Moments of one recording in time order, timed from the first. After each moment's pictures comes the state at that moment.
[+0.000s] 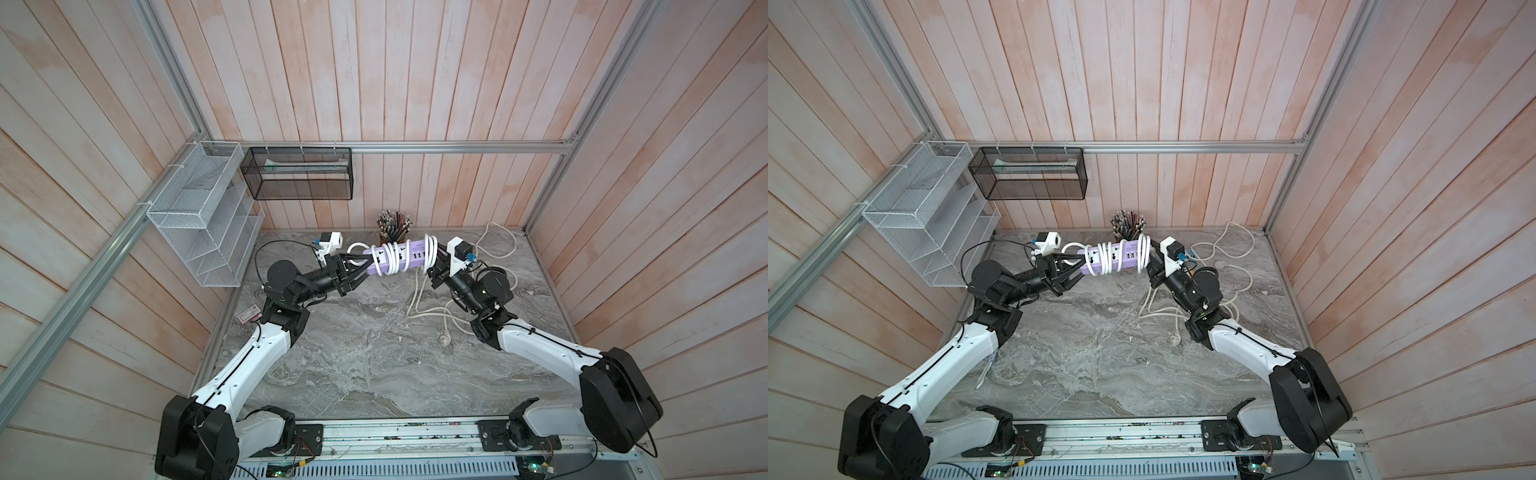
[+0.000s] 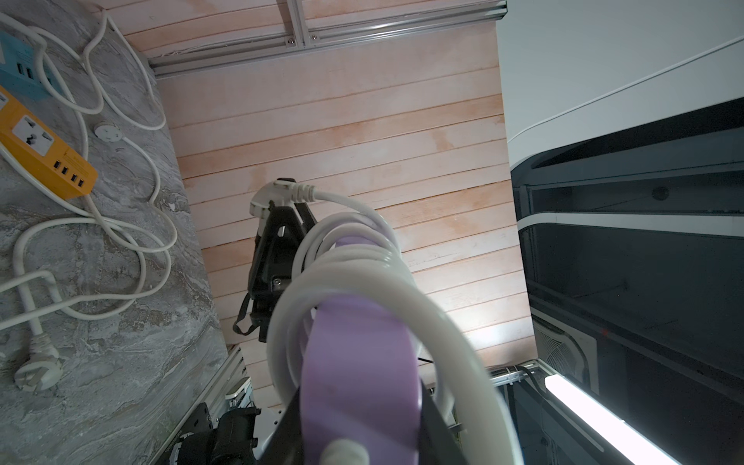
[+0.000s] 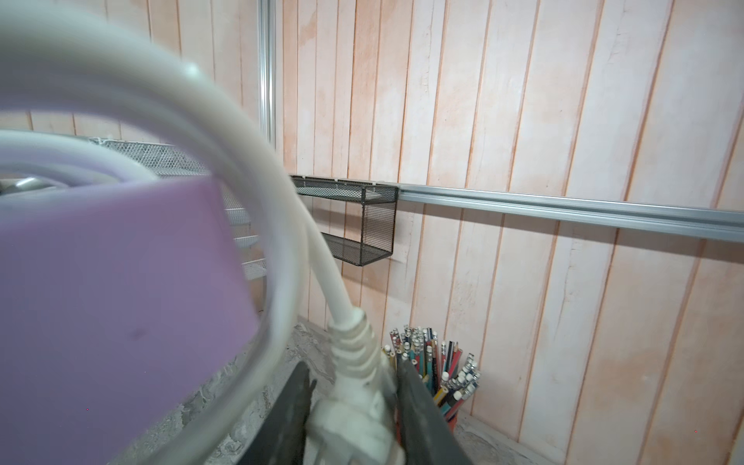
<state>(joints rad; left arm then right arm) -0.30 1.19 0.83 0.66 0.94 -1.61 0.55 1.34 0.73 0.89 -0.18 0.00</state>
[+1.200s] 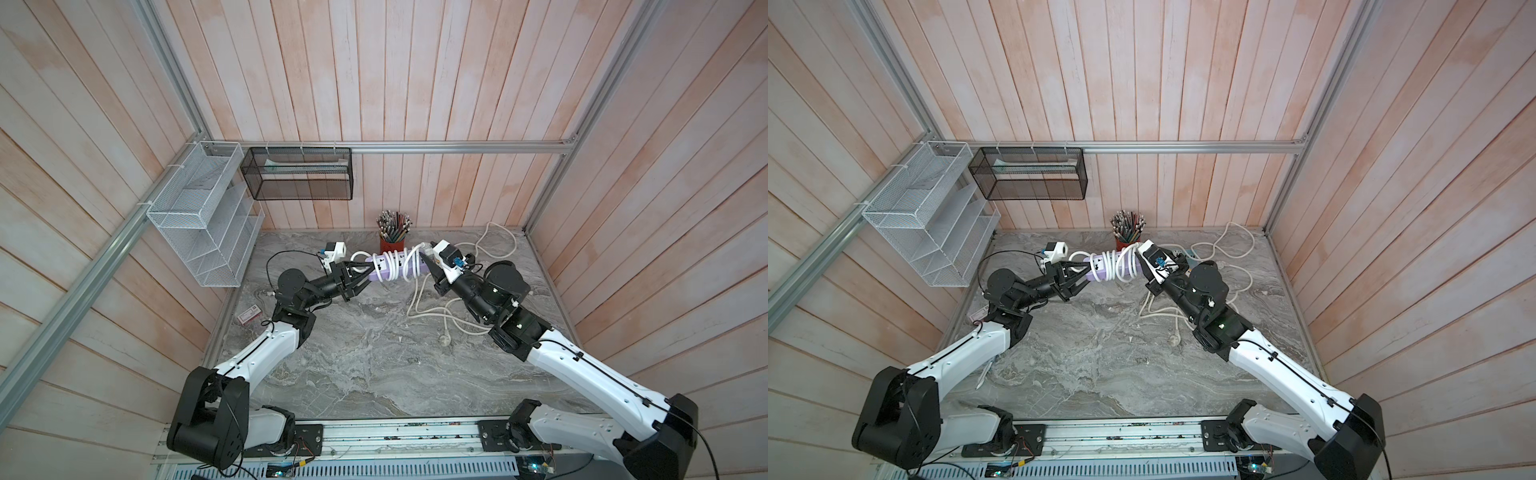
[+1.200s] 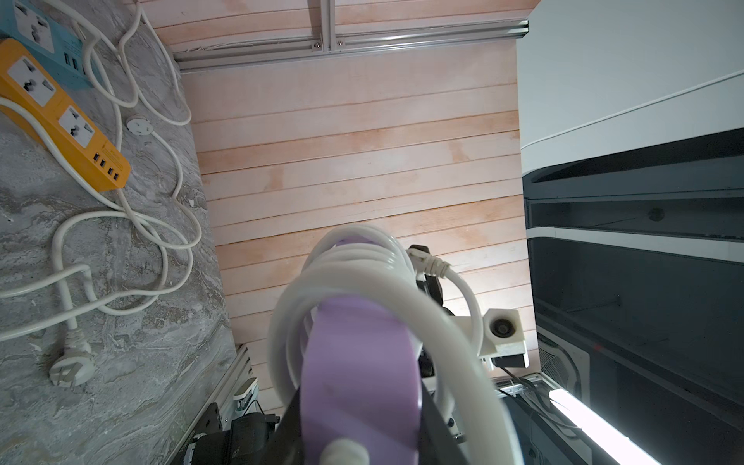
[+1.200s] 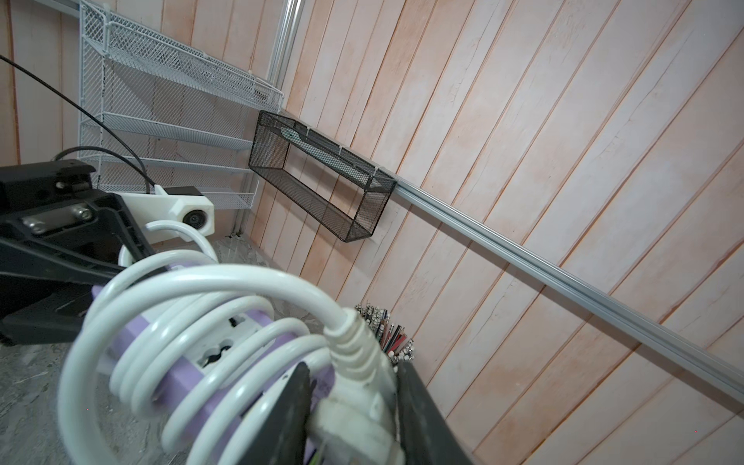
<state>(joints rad) -0.29 1.32 0.72 0.90 0.93 -1.66 0.75 1.08 0.95 0.21 0.05 -0.39</state>
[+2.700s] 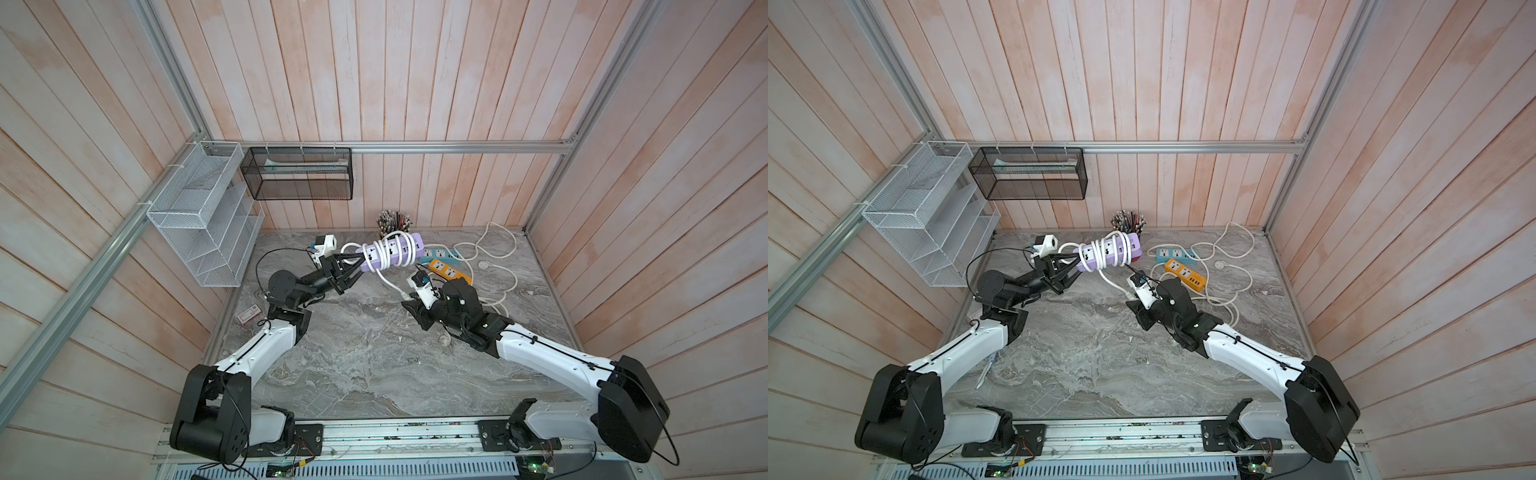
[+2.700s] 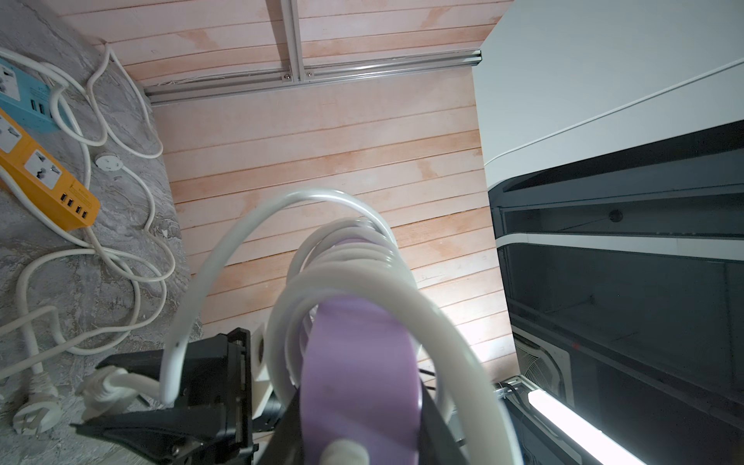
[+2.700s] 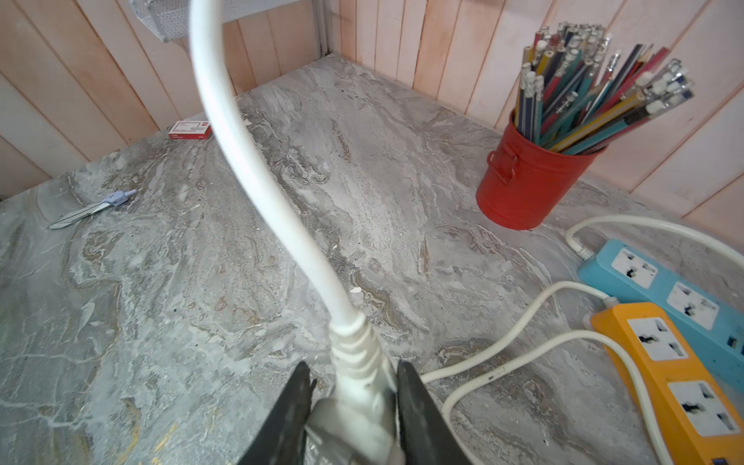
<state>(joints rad) -0.23 1.33 0.73 1.04 0.92 -1.76 0.73 1.31 0.79 0.07 -0.14 -0.01</state>
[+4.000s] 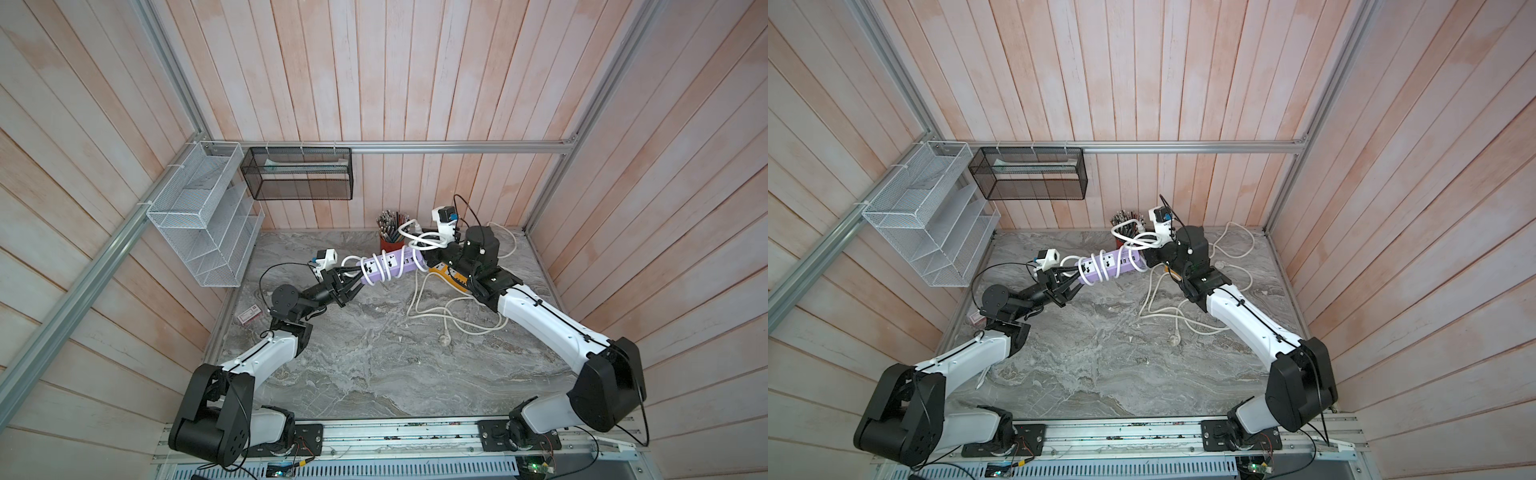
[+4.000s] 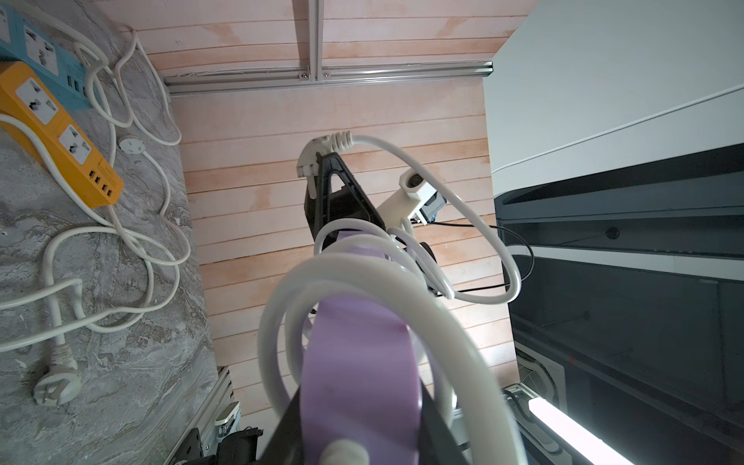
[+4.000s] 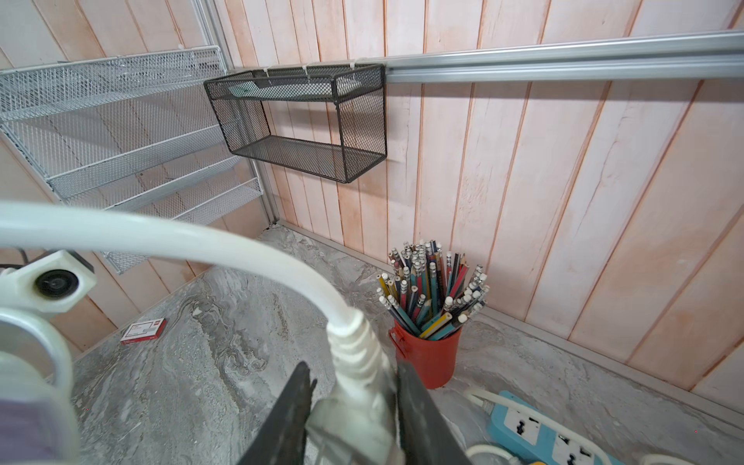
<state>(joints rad) -0.25 1.33 0.59 1.14 0.88 -1.77 0.52 1.45 1.19 0.15 -0.20 0.08</state>
